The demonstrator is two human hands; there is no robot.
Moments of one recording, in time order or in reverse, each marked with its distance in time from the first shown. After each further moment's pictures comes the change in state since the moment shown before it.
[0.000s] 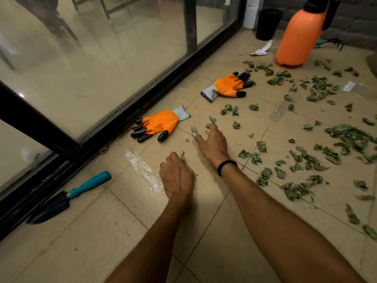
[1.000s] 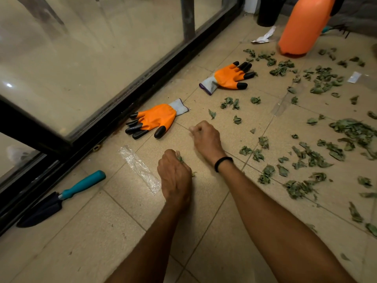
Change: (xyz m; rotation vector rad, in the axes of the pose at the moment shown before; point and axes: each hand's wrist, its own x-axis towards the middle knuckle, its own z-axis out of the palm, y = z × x) left_hand 0.001 -0.004 -0.001 -0.244 0.051 0.013; right_hand 0.014 0.007 0.019 -0.057 -0.006 -0.126
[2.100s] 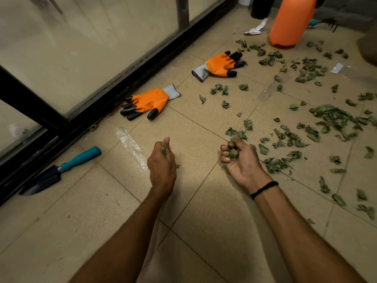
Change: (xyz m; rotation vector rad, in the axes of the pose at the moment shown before) left_hand -0.042 -0.012 -0.020 -0.354 0.015 -0.029; right_hand -0.123 0.047 -0.105 1.395 -0.104 0.691
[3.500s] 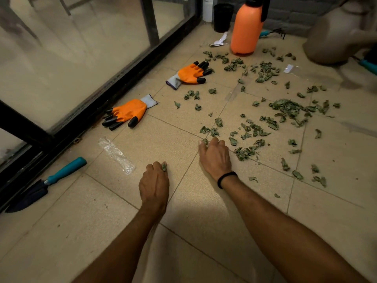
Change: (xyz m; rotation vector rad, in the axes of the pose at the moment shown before) left_hand -0.059 -0.002 -0.008 0.708 -0.213 0.206; right_hand -0.011 0.022 -0.018 -1.695 0.484 -0.611
